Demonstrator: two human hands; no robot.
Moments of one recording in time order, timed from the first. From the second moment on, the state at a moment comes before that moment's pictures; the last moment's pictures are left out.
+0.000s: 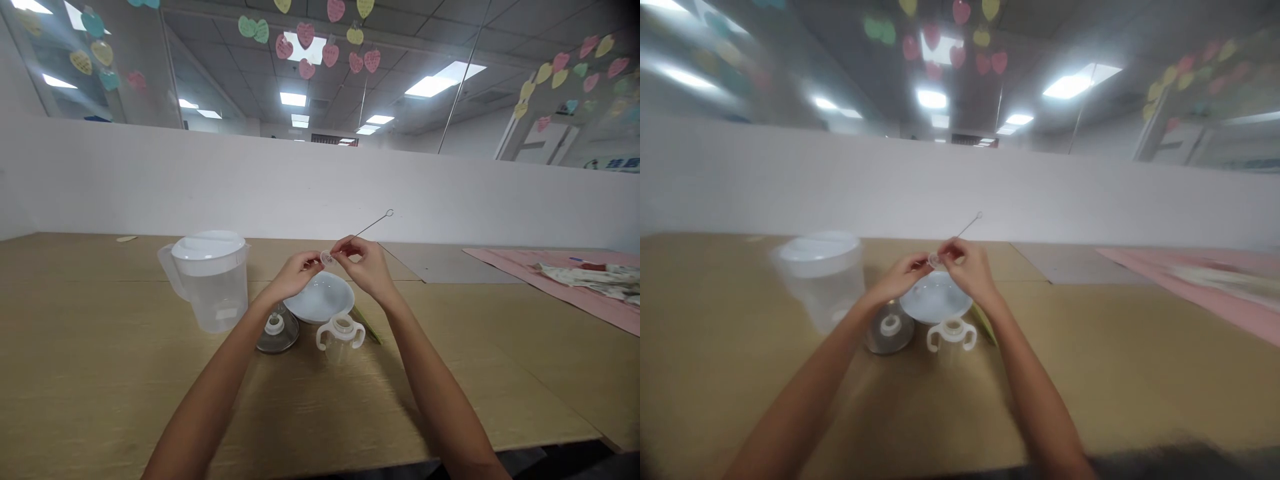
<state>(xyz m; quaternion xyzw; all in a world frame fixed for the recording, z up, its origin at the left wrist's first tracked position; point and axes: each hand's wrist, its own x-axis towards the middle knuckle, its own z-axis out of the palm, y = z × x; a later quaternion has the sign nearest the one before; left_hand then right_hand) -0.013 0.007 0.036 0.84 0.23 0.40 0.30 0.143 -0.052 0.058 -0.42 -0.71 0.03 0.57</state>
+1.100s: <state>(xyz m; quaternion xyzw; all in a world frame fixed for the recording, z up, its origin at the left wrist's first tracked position) -0.012 -0.003 0.040 0.84 0.23 0.38 0.30 0.127 -0.034 0.033 -0.47 -0.60 -0.06 0.64</state>
